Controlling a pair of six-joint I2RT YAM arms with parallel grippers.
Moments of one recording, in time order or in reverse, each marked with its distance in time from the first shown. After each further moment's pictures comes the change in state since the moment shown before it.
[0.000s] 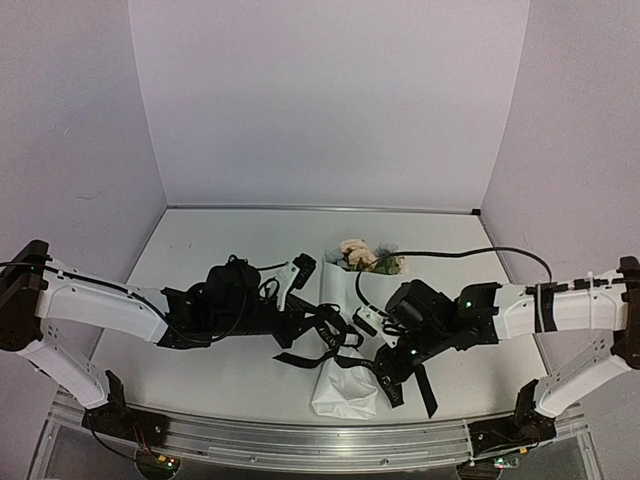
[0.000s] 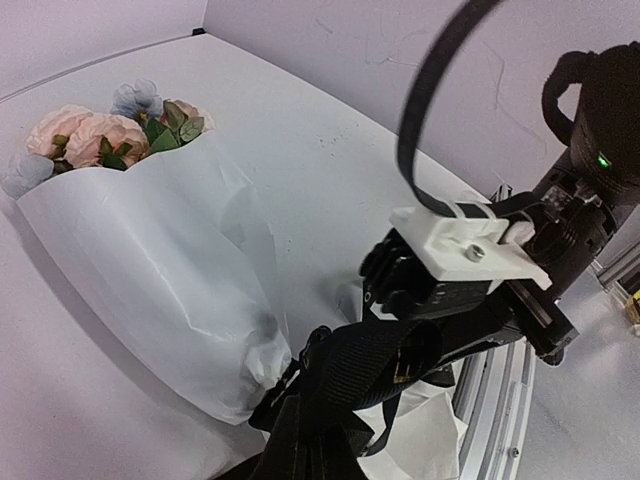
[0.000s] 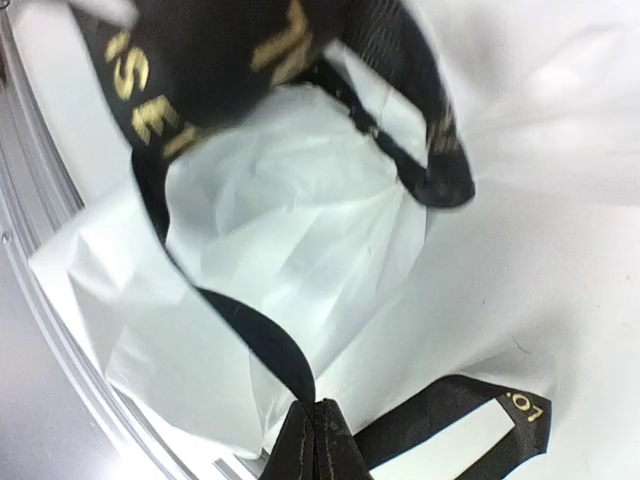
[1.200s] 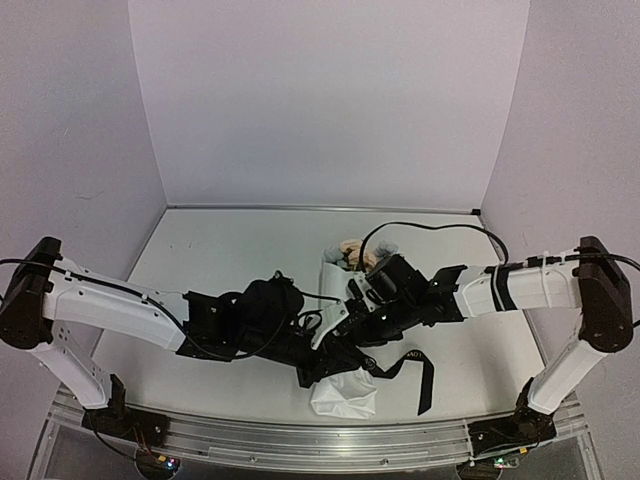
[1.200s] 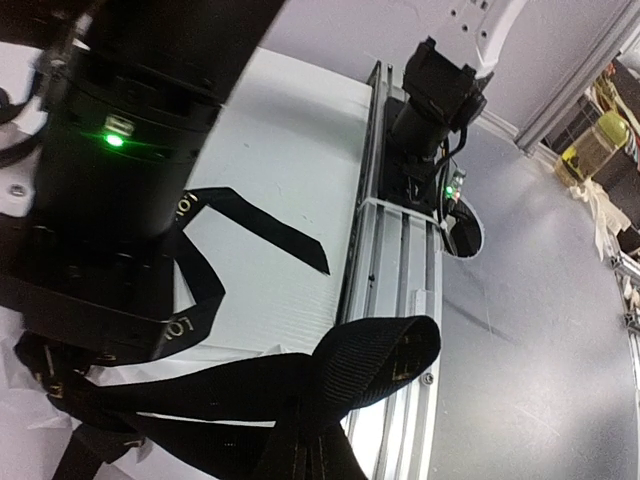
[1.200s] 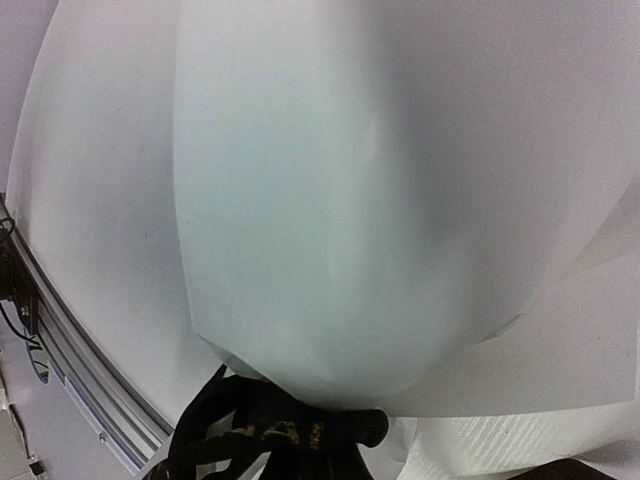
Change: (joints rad) left arm -0.182 0.096 0.202 -0.248 0.161 0.120; right arm -0.134 0.236 0.139 0.206 -0.062 0.351
